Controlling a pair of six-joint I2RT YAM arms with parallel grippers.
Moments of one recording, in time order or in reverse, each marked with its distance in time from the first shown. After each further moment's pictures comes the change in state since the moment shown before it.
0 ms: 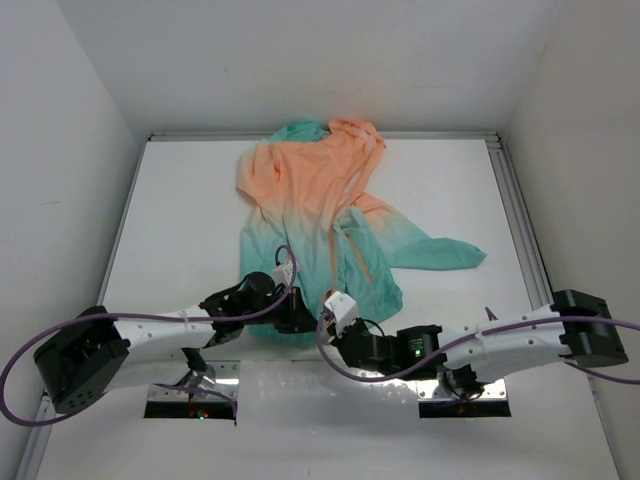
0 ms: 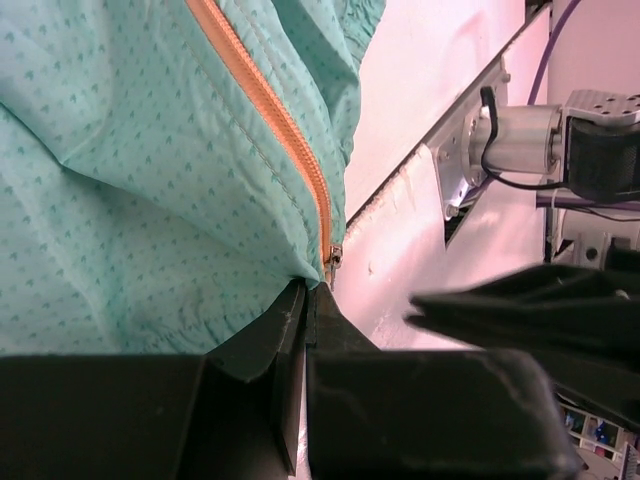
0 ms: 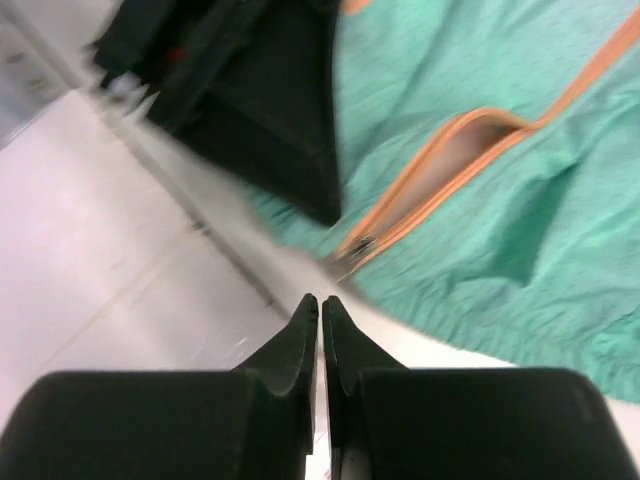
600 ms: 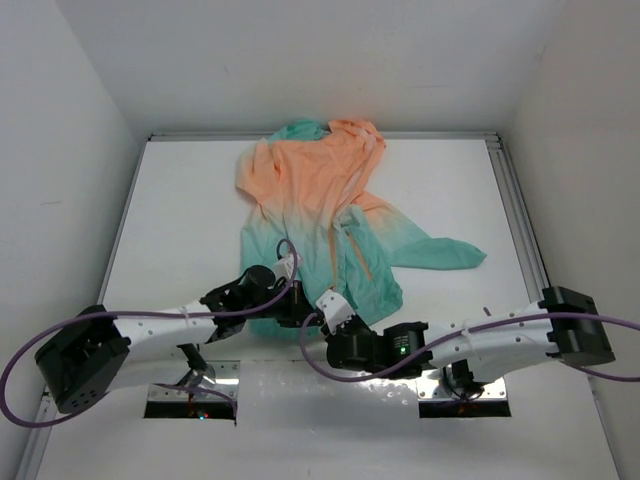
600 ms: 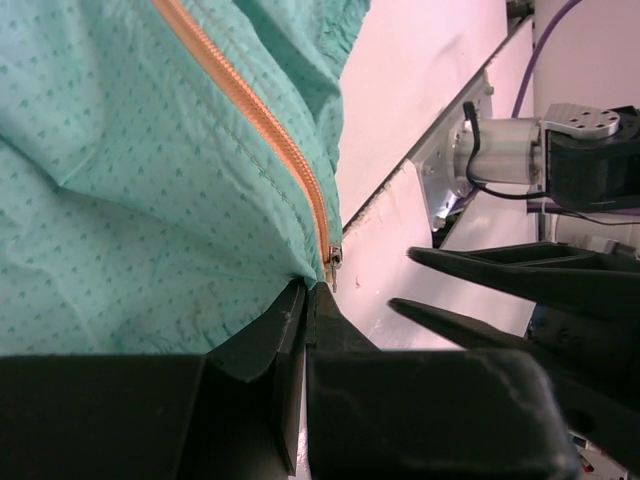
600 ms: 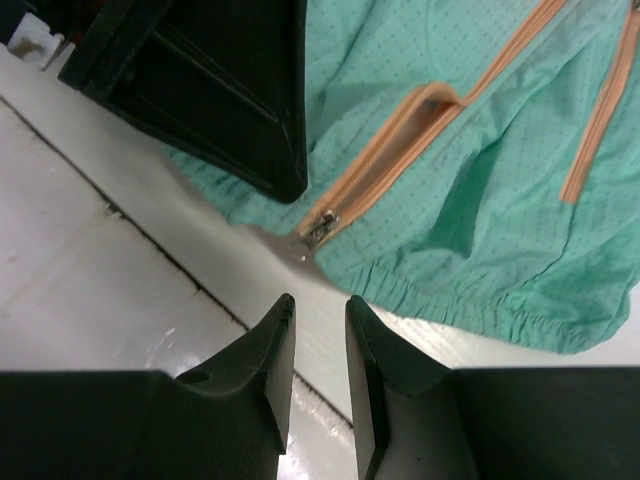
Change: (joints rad) left arm 0.031 0.008 0.045 -0.019 0.023 0.025; right arm 0.002 0.071 0.140 -0.261 0.068 0.008
